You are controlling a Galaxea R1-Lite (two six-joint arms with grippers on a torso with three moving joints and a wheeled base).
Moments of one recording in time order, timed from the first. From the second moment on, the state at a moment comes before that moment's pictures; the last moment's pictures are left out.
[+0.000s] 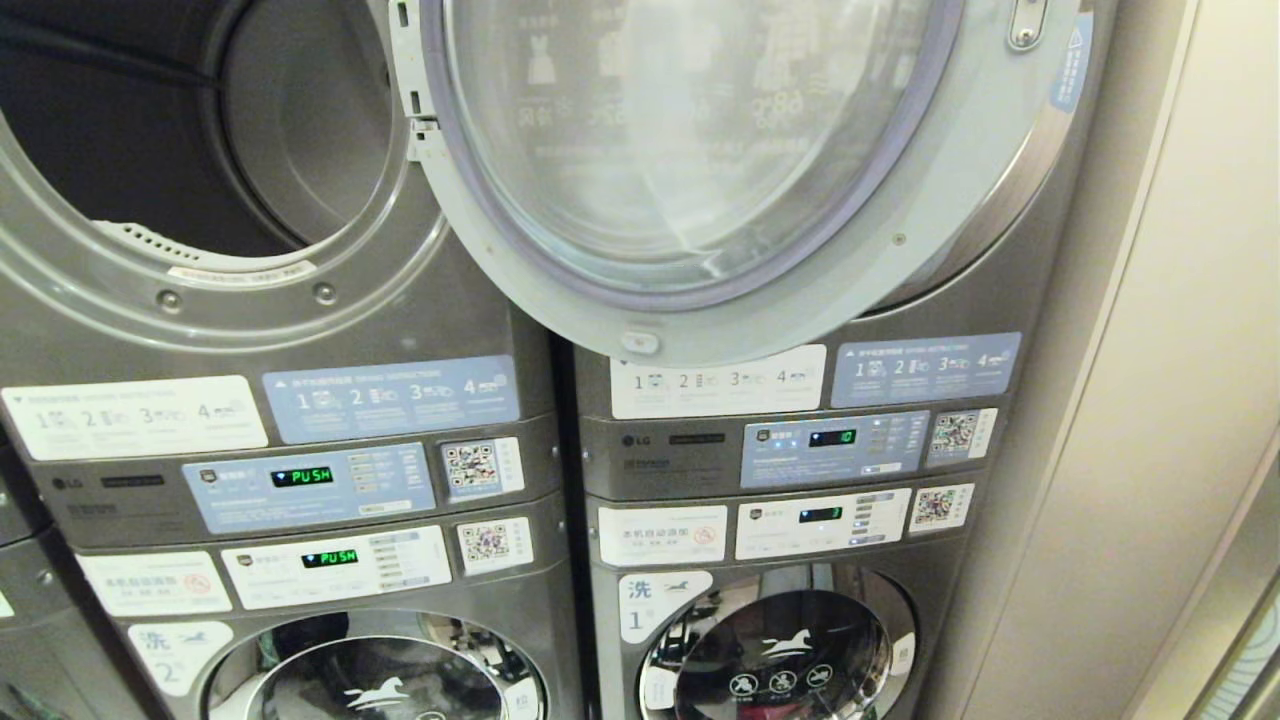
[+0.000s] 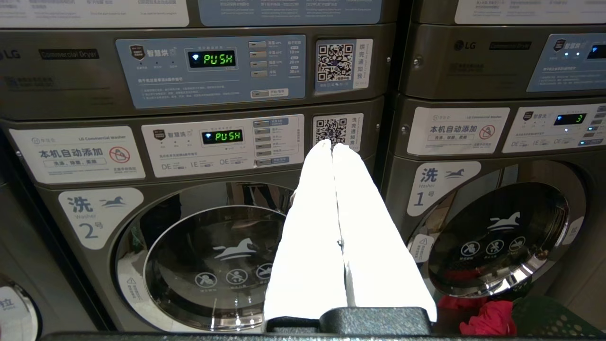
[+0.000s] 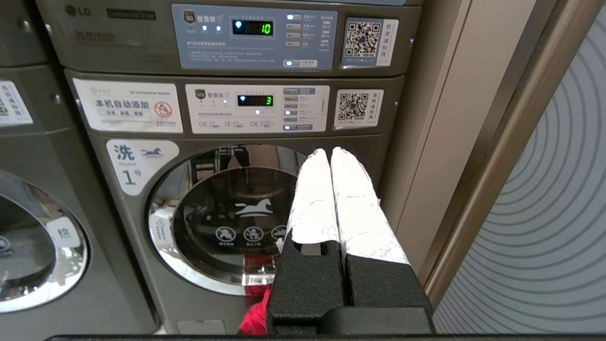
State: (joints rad) left arm -0.01 0.00 0.00 0.00 0.00 0.01; right arm -0.01 0.00 -0.03 0.07 0.02 -0.05
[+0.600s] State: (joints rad) left arm 0.00 0.00 0.00 0.00 0.00 0.01; right arm -0.01 0.00 -0.03 0.07 0.02 -0.06
